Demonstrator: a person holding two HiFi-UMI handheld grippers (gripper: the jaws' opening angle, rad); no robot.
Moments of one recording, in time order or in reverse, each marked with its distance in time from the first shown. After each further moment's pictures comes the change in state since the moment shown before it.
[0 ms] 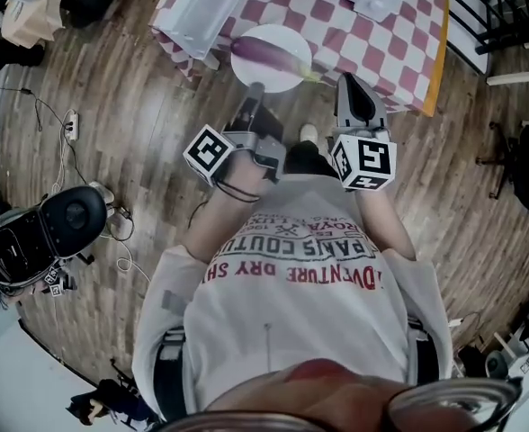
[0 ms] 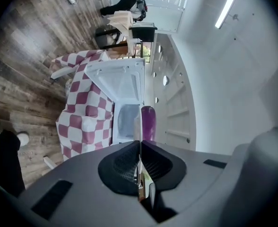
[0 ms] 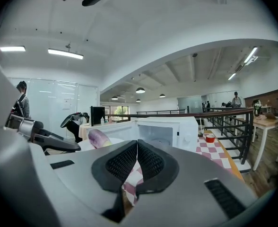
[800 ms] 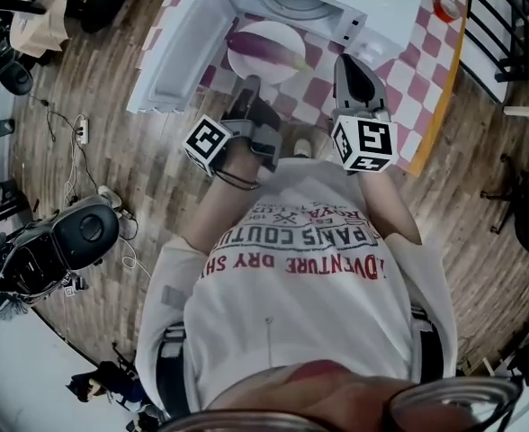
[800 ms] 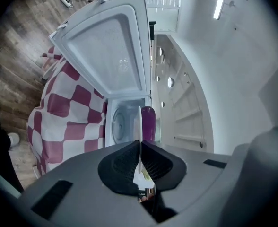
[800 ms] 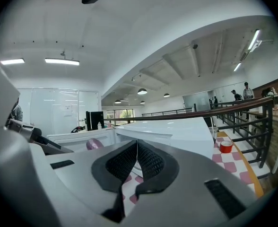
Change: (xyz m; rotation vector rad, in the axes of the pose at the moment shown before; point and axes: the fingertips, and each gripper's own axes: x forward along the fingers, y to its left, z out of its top) left arm 0.206 0.014 0.013 0.052 -0.098 0.104; right arm 0.184 -0.142 0.031 0.053 -0.035 0.098
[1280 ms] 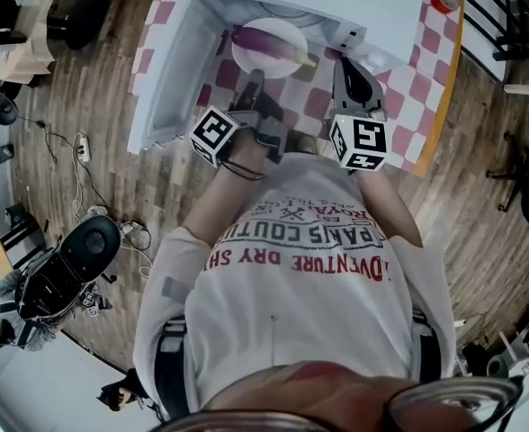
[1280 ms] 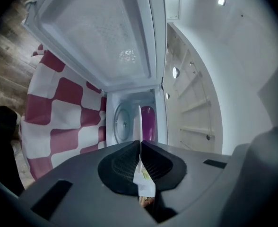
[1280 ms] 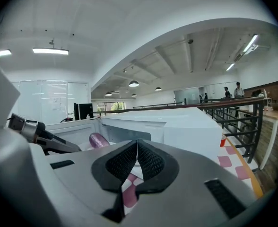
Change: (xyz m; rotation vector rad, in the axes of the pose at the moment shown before) left arm 0.074 0.022 0.016 0.026 0.101 0.074; right arm 0.044 -0.023 -0.033 0.005 0.100 -0.119
